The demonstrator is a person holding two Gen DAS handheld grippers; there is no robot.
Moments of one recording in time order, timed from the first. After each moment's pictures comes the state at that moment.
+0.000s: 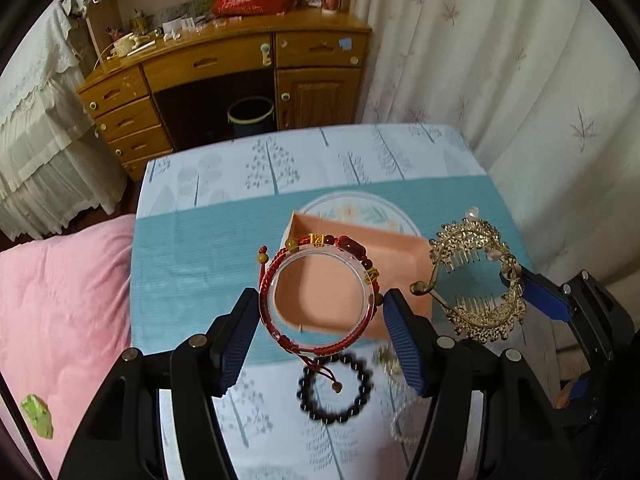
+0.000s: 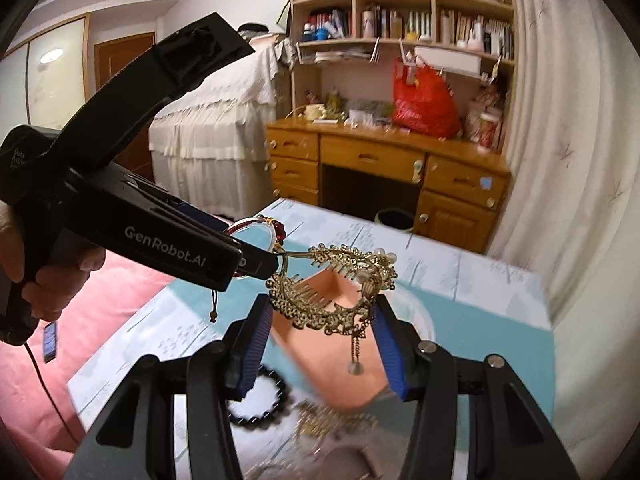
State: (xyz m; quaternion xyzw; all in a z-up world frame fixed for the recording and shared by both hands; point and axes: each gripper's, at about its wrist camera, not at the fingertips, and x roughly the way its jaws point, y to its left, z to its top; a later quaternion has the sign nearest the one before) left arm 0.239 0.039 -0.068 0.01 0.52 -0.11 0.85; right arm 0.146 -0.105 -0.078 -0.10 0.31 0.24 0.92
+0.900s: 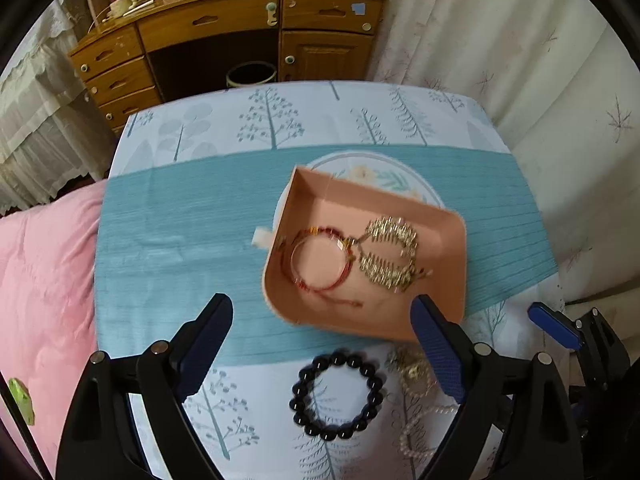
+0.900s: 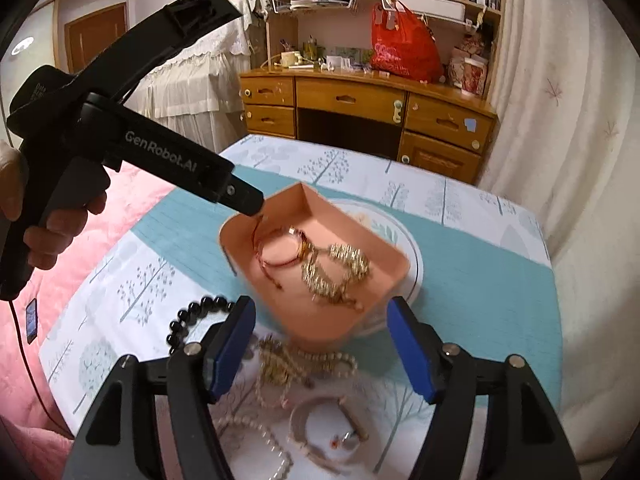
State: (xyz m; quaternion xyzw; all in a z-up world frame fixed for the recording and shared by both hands) left arm 0.255 0.044 -0.141 -0.01 0.57 -0.10 0.82; right arm 0.134 -0.126 -0.141 -0.10 0.40 0.20 0.89
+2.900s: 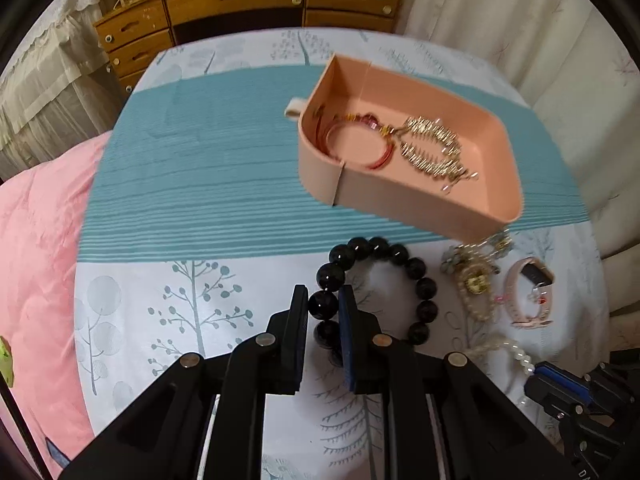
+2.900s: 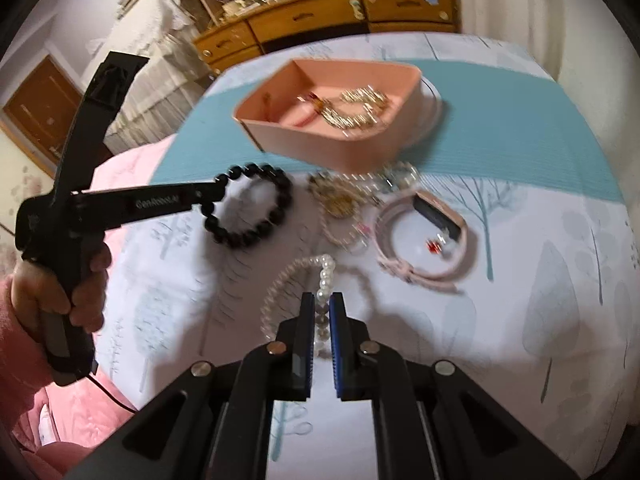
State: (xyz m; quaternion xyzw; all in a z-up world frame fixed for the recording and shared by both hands) left arm 0.176 0.072 -0.204 -0.01 0.56 -0.08 0.82; right arm 0.073 -0.124 -0.187 0.05 0.54 0.16 0.83
